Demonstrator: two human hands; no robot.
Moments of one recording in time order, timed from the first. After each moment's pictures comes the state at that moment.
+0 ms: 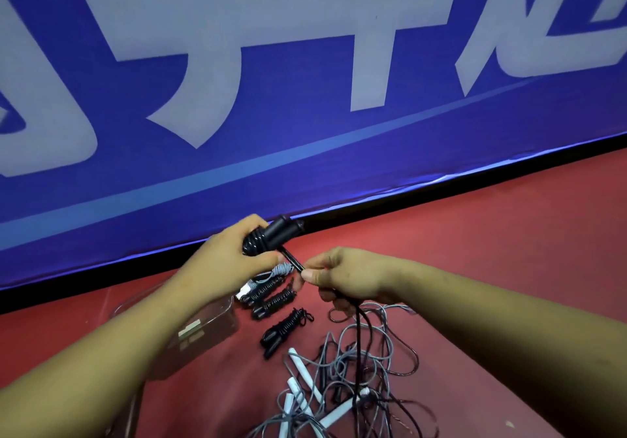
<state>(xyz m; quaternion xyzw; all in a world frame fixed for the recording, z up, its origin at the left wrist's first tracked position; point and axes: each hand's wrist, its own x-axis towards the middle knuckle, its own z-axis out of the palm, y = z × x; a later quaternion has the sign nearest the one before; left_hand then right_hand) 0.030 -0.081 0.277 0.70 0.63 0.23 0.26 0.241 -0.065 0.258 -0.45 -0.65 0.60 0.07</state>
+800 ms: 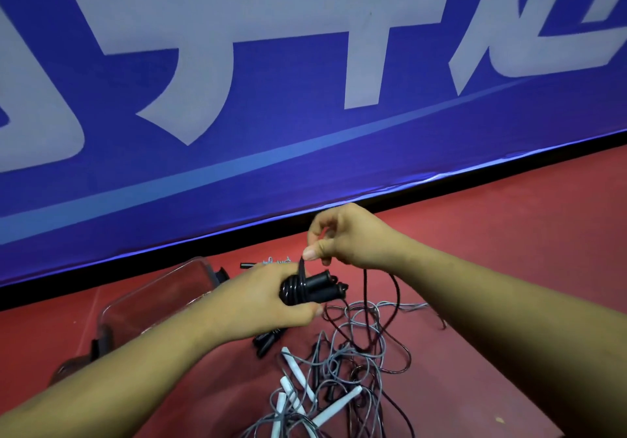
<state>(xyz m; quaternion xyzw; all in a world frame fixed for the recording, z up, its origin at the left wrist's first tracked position) 0.067 -0.104 0.263 0.77 0.54 0.10 0.32 0.255 -0.045 0.283 -0.44 -0.76 0.43 0.23</state>
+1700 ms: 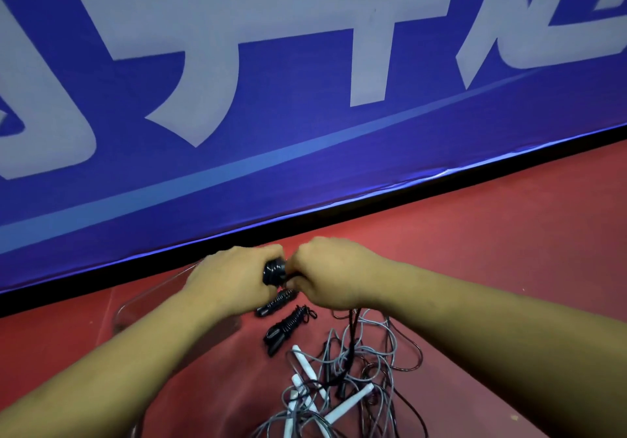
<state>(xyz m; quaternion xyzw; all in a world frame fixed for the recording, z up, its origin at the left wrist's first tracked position) 0.036 -0.084 0.264 0.77 0.63 -0.04 0.07 0.213 -0.079 0.288 -0.40 -0.91 0.14 0.02</state>
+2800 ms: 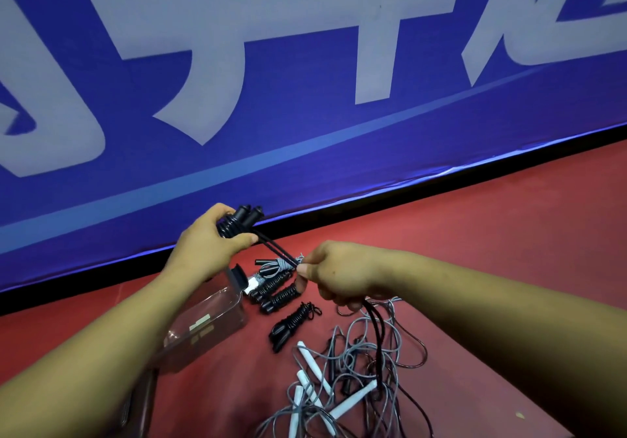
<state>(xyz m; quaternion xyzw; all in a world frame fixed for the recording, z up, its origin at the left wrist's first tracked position) -0.006 -0.062 0.261 0.58 0.72 0.30 0.24 0.218 -0.078 0.281 -0.49 -0.70 0.52 0.03</state>
